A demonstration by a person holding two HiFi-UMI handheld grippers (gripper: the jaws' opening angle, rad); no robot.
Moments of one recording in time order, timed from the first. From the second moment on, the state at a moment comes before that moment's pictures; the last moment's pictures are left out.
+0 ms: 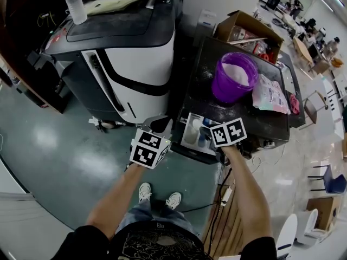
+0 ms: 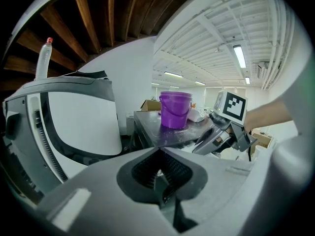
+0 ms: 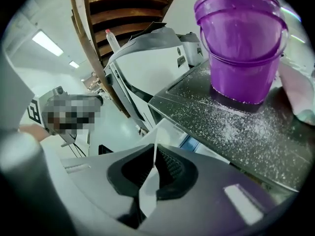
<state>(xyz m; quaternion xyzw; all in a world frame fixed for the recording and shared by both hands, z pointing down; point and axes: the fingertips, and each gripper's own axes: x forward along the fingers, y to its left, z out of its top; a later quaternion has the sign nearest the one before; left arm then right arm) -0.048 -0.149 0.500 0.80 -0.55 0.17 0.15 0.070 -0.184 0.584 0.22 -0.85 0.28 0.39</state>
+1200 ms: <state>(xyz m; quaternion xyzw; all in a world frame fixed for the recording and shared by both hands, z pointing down) -0.051 -0.144 0.498 0.80 -0.55 0.16 0.15 0.063 -0.176 0.586 0.20 -0.83 0.00 0.52</state>
